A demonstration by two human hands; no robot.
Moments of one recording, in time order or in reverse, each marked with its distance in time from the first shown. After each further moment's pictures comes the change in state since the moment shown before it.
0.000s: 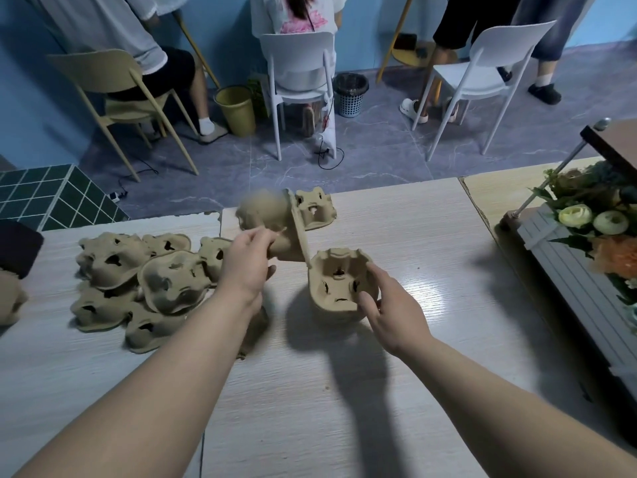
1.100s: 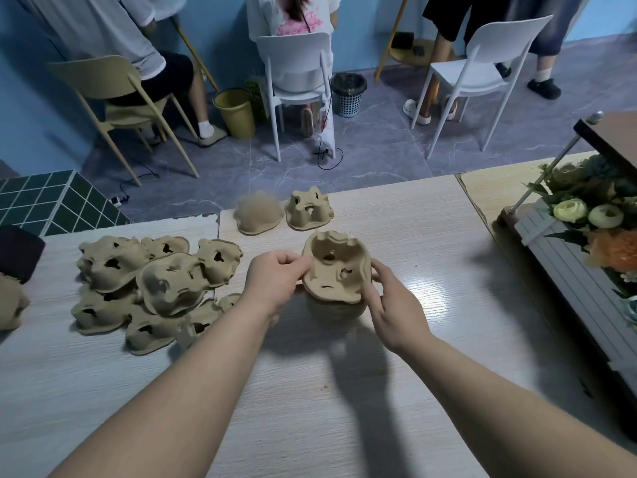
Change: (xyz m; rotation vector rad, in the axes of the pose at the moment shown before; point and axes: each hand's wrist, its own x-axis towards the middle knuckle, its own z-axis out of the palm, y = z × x) left_hand -0.019 -0.018 0.024 0.200 -0.131 -0.054; right_hand -0.003 0.003 -0.004 0.147 0.020 0.014
